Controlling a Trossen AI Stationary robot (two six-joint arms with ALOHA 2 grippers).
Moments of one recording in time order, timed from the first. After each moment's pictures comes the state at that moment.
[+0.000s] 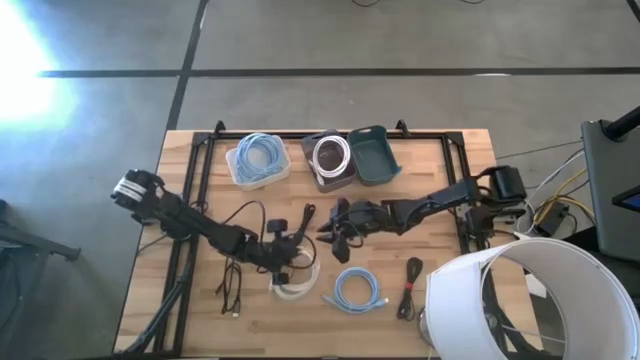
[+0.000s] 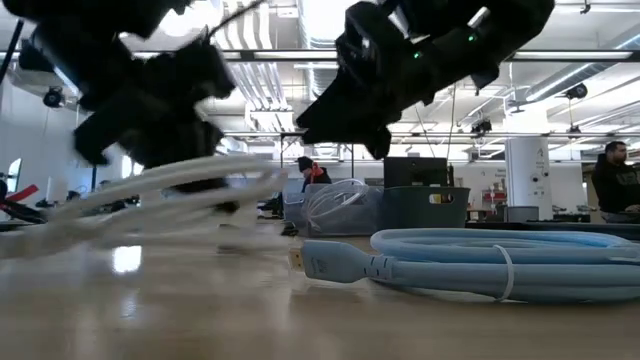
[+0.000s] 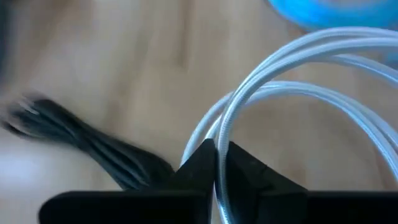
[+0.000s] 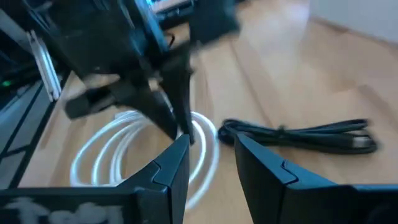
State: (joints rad) left arm -0.38 1.55 0.70 0.05 -0.41 -0.25; right arm 0.09 1.74 0.90 0.37 0.00 0.42
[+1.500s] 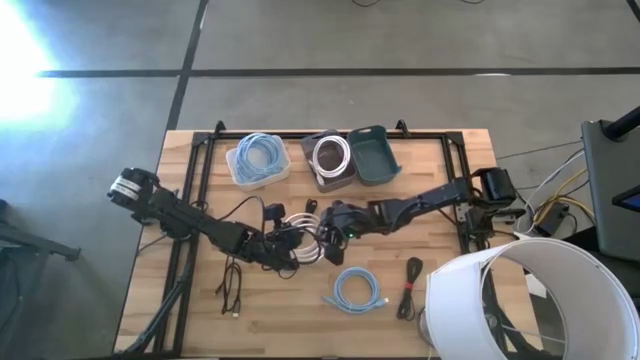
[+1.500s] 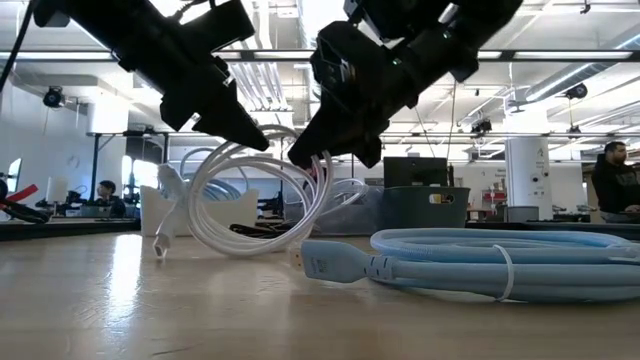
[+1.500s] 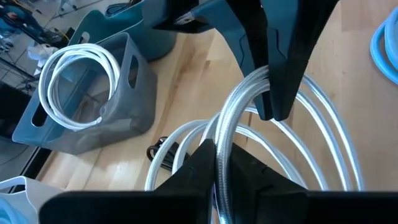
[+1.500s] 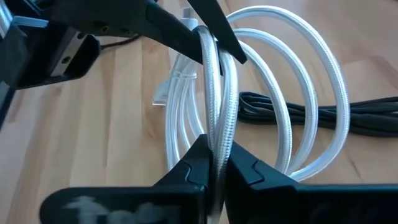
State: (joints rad) left arm -0.37 1.52 0.83 -0.11 -0.76 -0.18; right arm 0.09 1.82 1.07 0.11 0.00 0.39
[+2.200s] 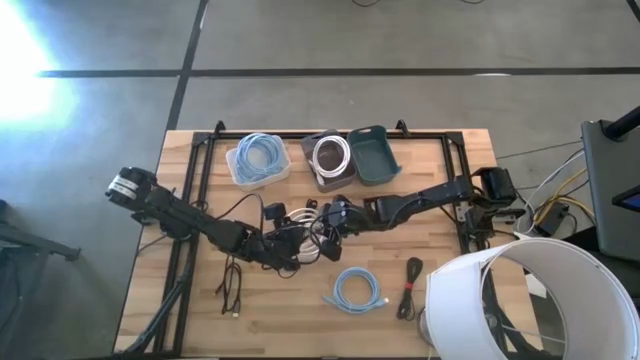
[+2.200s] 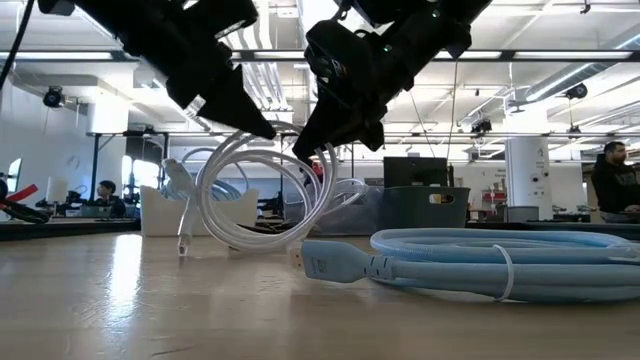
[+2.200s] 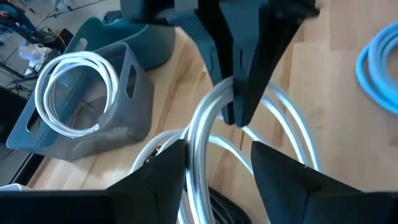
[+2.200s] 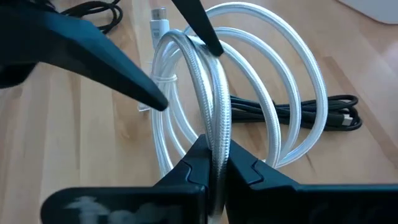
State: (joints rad) left arm -0.38 1.50 0.86 -0.12 -0.74 -0.19; right arm 0.08 1.82 1.17 -0.10 0.11 0.39
